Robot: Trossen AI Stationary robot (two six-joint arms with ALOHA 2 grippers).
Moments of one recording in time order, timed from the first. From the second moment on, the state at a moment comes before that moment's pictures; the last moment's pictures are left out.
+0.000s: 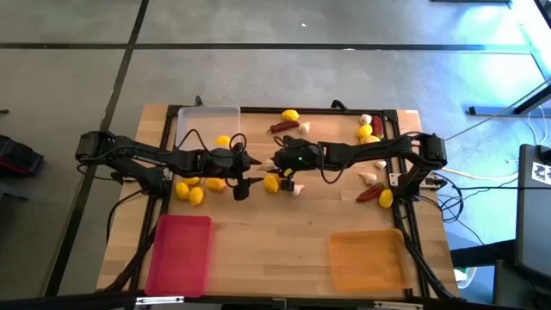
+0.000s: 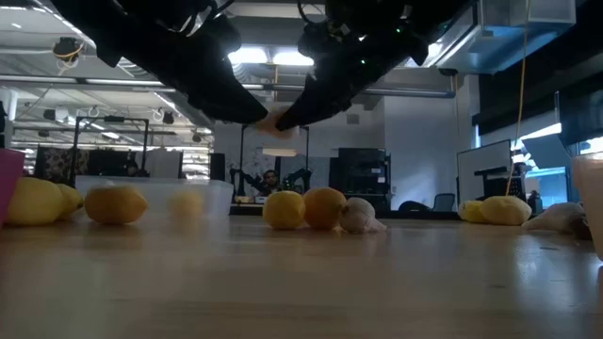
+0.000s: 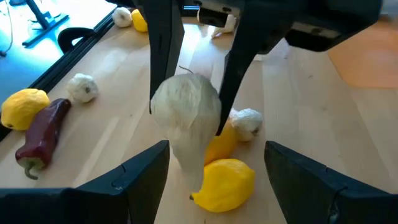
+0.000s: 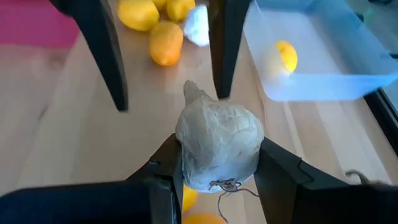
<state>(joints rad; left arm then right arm) 0.05 1.31 0.60 0.22 -0.16 -0.02 -0.08 1.75 1.16 0.00 0.03 -0.16</state>
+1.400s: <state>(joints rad) 0.01 1.22 0.69 0.01 -0.17 0.03 -0.05 1.56 1.17 -0.13 -0.02 -0.12</state>
